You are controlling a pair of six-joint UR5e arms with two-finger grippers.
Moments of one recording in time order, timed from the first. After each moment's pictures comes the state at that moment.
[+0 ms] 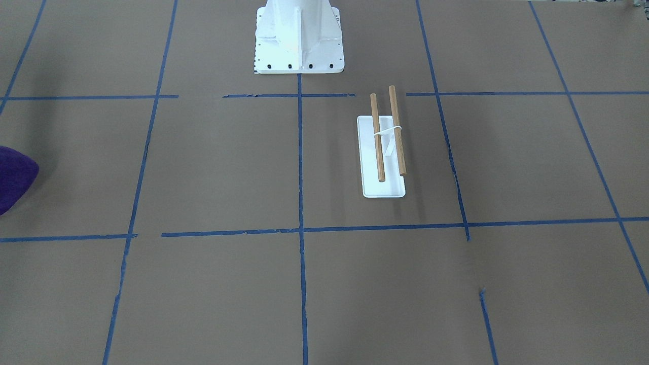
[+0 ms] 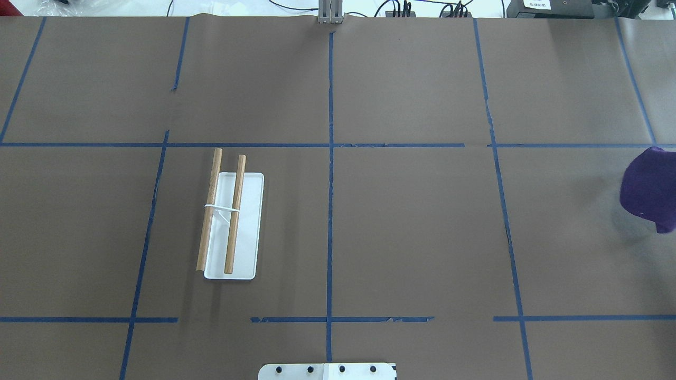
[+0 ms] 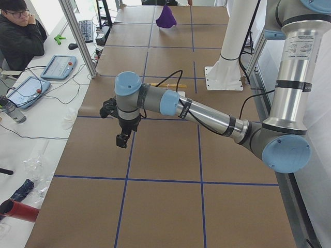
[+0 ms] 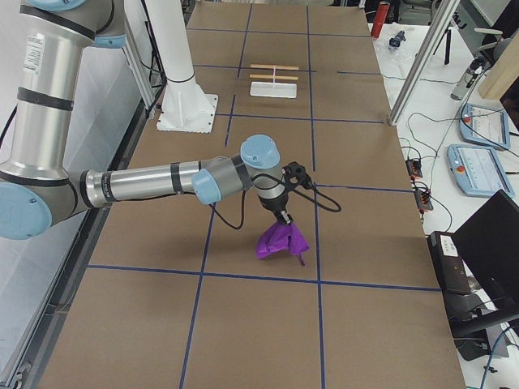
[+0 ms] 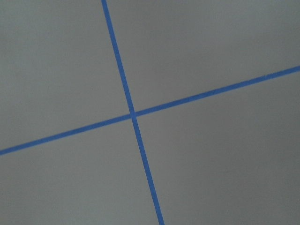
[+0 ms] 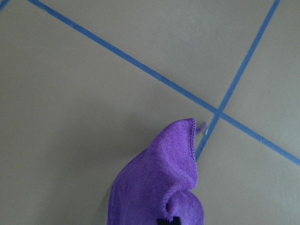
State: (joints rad) left arm -1.55 -1.72 -1.81 -1.58 -2.31 0.15; right arm 1.41 -1.76 1.98 -1.29 2.34 -0.17
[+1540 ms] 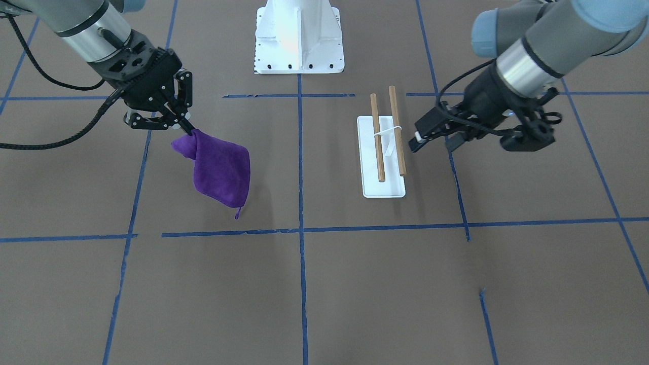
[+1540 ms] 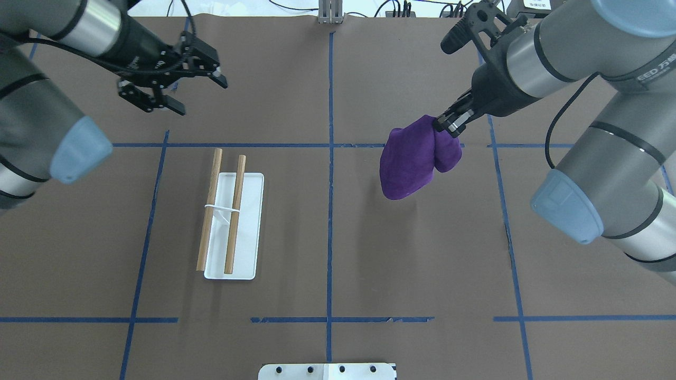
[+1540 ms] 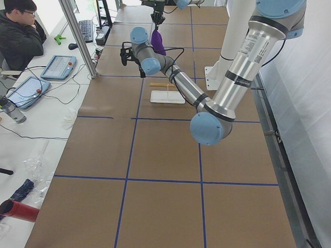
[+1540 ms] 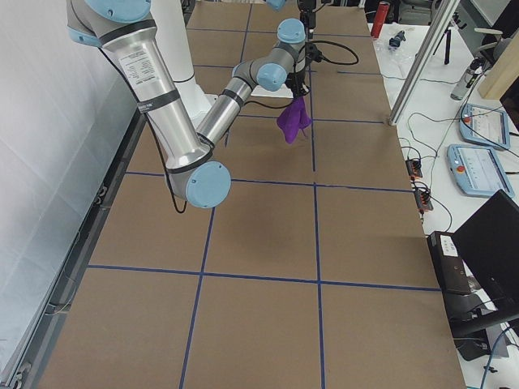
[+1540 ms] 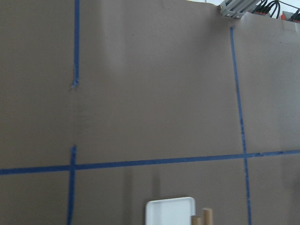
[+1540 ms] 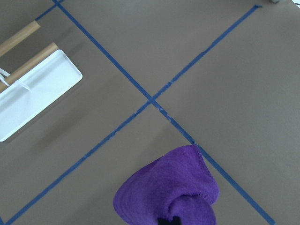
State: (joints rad) left arm -0.93 -2.14 -1.78 -1.89 -2.35 -1.52; right arm 0.84 -1.07 2.03 -1.50 2.16 0.30
